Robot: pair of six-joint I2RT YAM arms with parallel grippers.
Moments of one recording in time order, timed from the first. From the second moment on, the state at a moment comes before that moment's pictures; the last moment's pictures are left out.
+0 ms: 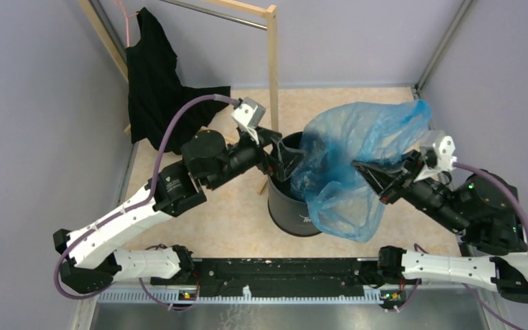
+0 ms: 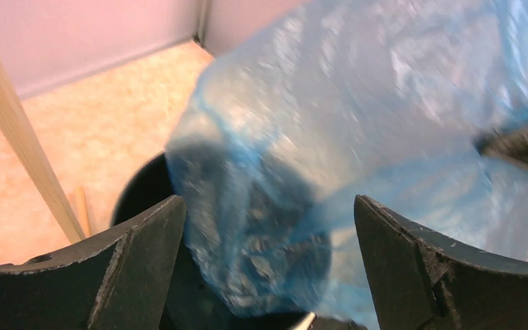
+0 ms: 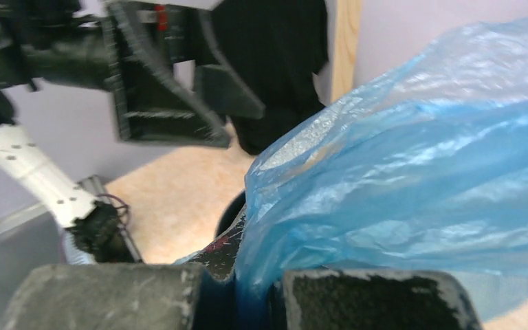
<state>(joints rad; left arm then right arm) -1.06 1.09 1.32 -0.27 -0.10 -0.33 1.28 0.60 1.23 -0.51 0.41 0.00</state>
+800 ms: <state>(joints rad) -0.86 1.69 1.68 -0.14 0.29 -0.30 1.28 0.62 1.21 -0.53 0.18 0.08</state>
